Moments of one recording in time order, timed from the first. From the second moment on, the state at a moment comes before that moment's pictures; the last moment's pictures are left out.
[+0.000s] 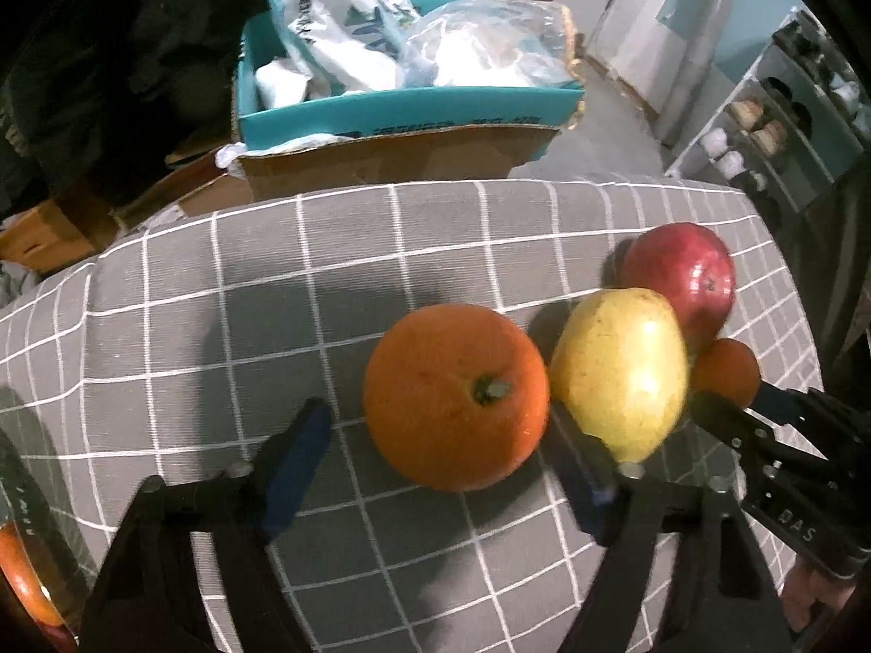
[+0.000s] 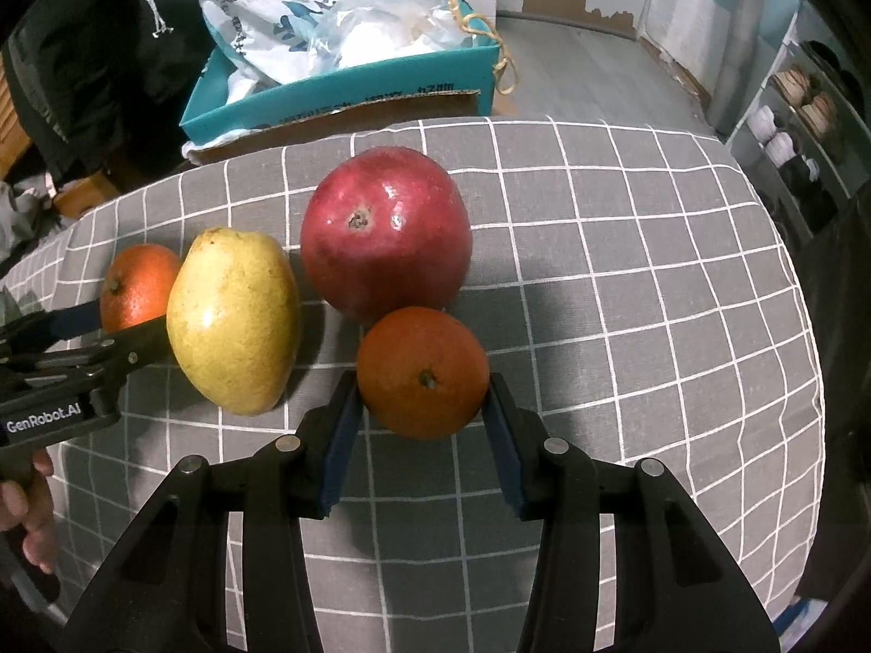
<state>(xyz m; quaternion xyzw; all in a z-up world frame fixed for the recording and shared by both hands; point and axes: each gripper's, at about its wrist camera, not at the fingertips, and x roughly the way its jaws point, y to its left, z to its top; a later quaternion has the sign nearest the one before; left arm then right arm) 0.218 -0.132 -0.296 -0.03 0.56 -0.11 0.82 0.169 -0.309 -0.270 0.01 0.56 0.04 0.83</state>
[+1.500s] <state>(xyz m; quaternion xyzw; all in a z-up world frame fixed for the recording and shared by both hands) 0.124 -0.089 -0.176 -0.02 0.48 -0.09 0.87 0.116 -0.265 -0.144 -0.03 0.46 0.08 0.88</state>
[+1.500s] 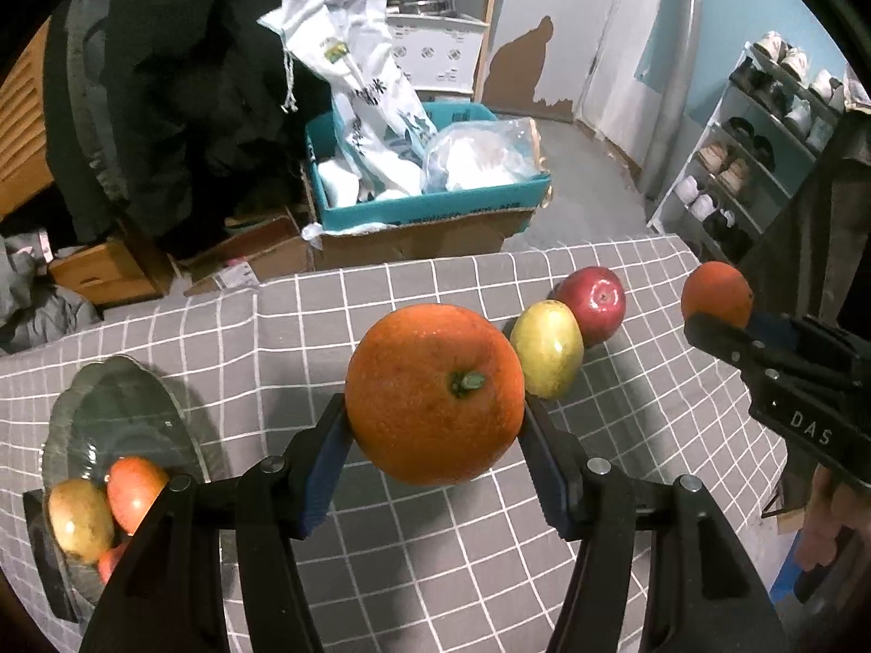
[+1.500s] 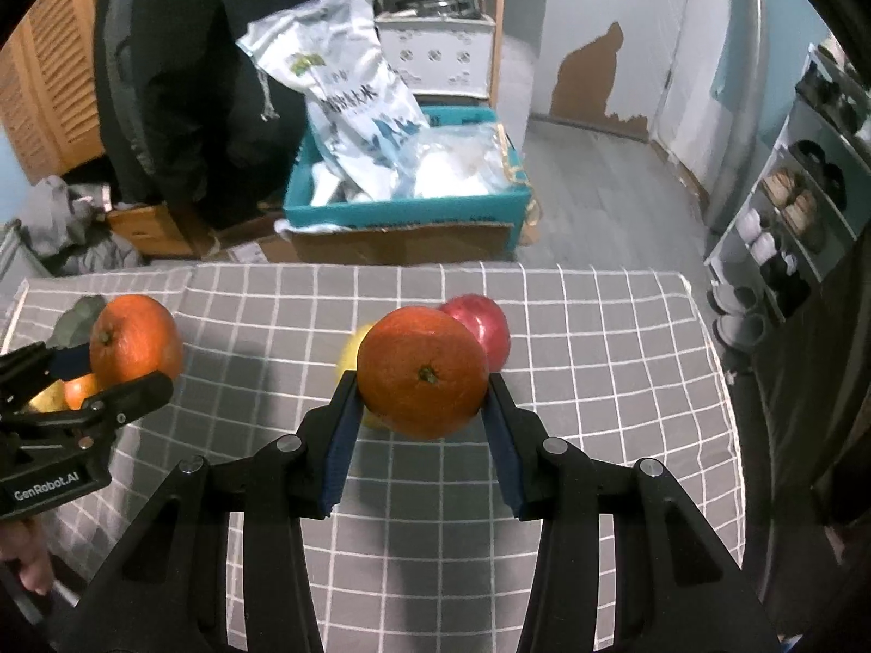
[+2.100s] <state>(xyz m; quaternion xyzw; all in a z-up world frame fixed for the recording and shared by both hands) 0.087 -0.045 -0.139 -0.03 0.44 -0.07 0.89 0.098 -0.231 -0.101 -0.04 0.42 0.12 0.90</state>
